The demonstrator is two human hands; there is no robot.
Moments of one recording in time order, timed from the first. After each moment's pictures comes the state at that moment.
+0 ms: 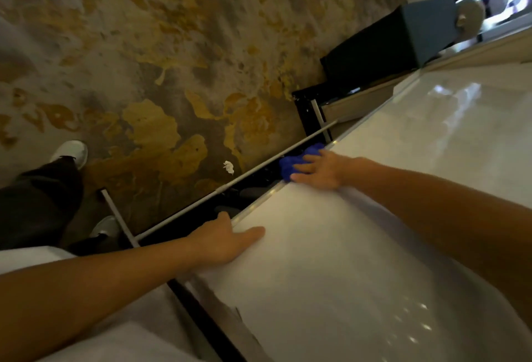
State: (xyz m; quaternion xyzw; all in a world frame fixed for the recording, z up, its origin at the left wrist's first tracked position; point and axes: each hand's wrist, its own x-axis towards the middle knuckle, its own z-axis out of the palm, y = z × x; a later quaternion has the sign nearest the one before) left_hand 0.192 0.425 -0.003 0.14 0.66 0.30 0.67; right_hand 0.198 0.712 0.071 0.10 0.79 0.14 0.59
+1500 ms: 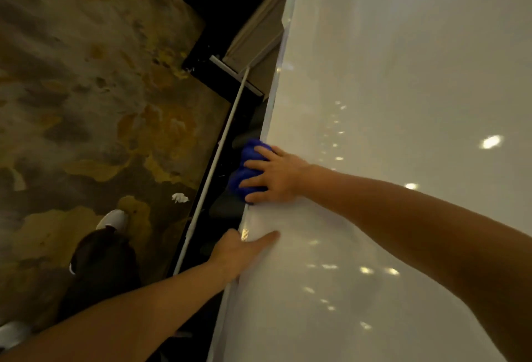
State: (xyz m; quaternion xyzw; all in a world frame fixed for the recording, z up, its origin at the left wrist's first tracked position) left_hand 0.080 0.682 -0.008 0.14 0.54 0.27 0.78; right_hand 0.137 0.858 0.072 0.22 0.82 0.03 0.53
